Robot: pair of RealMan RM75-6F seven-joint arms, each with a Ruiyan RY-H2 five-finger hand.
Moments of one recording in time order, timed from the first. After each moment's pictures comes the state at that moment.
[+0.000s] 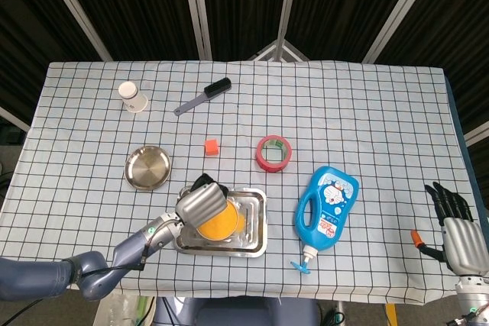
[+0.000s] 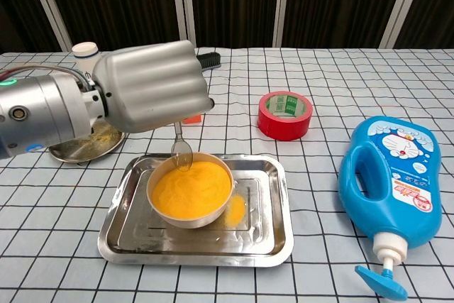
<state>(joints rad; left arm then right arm) -0.88 -1.51 -0.04 -1.65 1.47 0.98 1.41 0.05 -1.07 0.06 -1.71 -1.44 1.43 0.09</state>
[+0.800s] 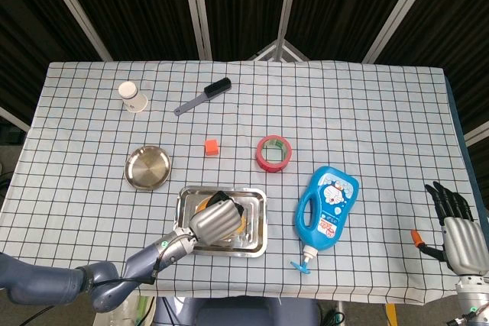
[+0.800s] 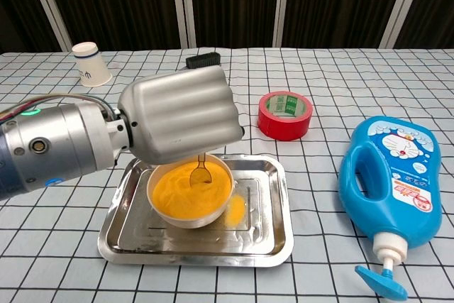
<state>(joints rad) -0.89 -1.58 -0.03 -1.70 1.47 0.98 1.41 0.05 -1.07 0.06 -1.71 -1.44 1.43 0.10</state>
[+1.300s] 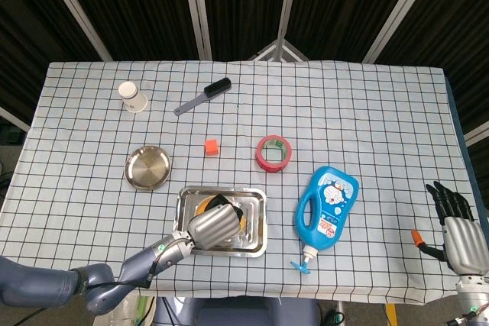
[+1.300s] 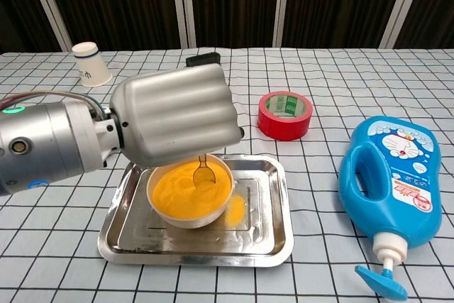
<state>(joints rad) -0.88 -1.54 -0.02 -1.75 1.49 0.98 1.42 0.05 -1.07 0.06 -1.71 -1.44 1.42 0.10</state>
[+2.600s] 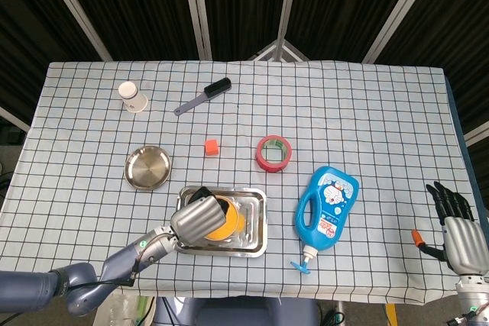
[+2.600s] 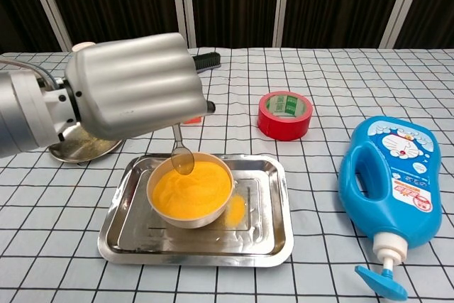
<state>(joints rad) -0.83 -1.44 -0.02 -1.78 1.56 1.00 1.35 0.05 -1.07 0.06 -1.71 -1.43 1.42 0.09</state>
